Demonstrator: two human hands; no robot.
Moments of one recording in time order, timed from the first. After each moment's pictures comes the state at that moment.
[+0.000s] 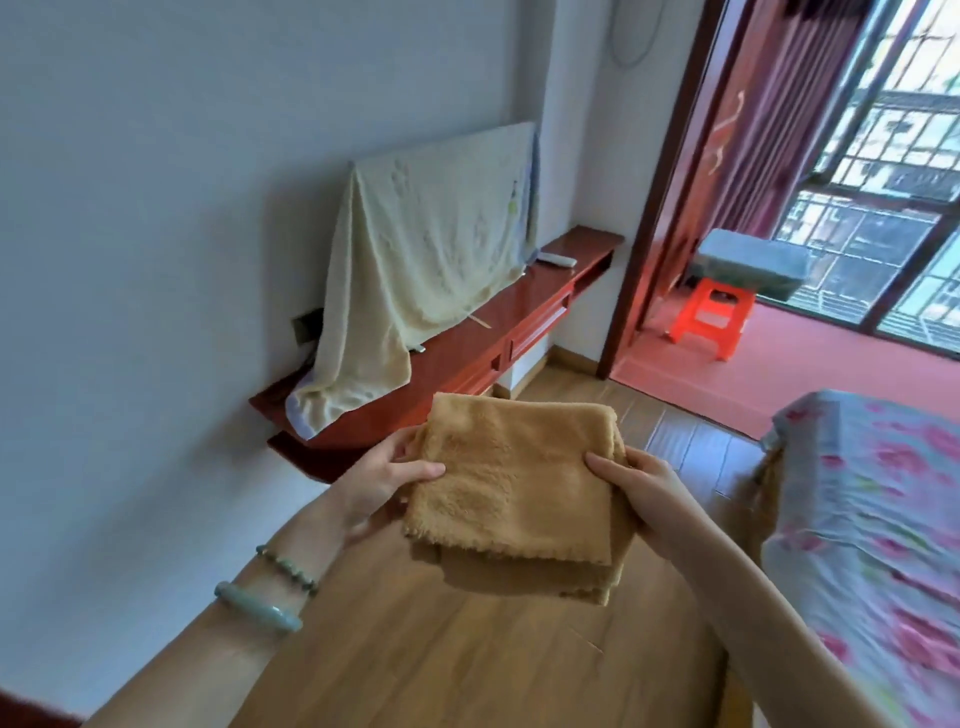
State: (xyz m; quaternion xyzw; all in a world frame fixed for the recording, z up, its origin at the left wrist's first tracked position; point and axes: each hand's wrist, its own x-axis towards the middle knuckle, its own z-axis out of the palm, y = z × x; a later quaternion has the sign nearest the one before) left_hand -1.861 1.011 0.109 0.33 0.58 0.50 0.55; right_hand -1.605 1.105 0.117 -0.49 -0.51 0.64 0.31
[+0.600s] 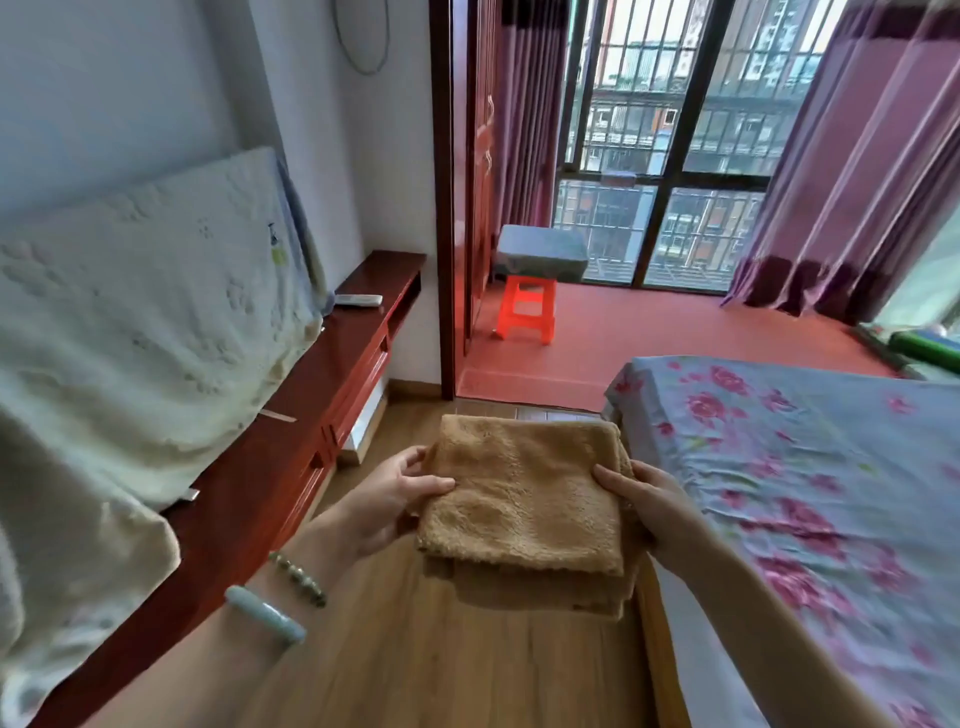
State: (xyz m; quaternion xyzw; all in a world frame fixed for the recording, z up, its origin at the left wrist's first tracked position) left_hand -1.780 1.340 0.090 0.41 0.46 0.35 0.70; right_hand -1.508 1.299 0.104 -0.59 -0.36 0.54 0.47
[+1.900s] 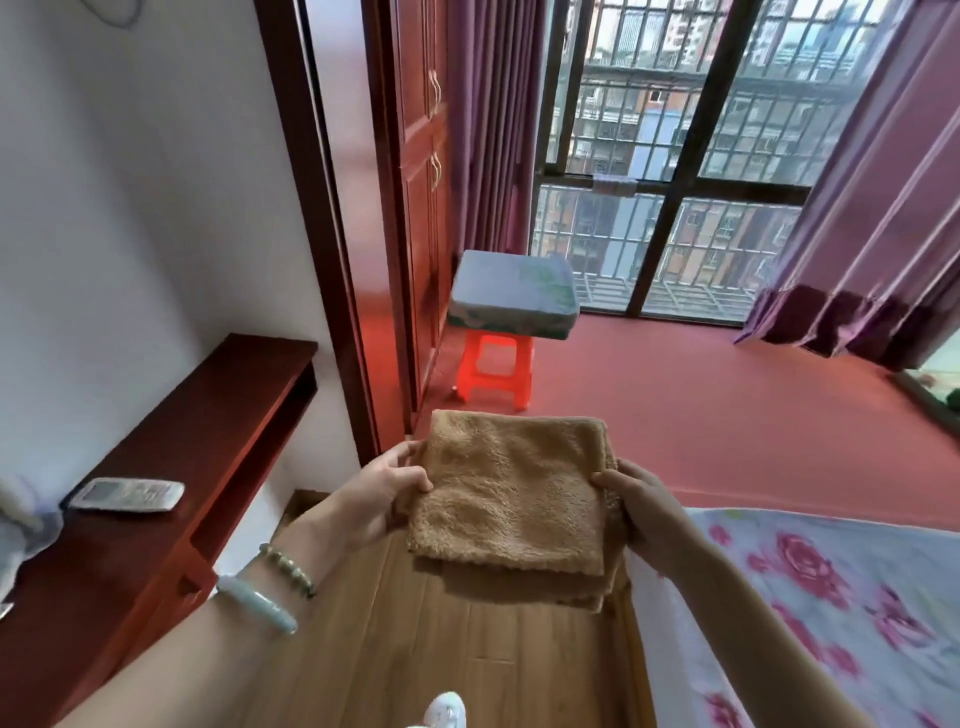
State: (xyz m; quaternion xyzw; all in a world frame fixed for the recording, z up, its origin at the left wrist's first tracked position) left_hand -1.580 2.085 0.049 0.40 0.47 0.31 0.73; right_hand -1.302 2.032 0.068 -0.57 -0.31 0.59 0.48
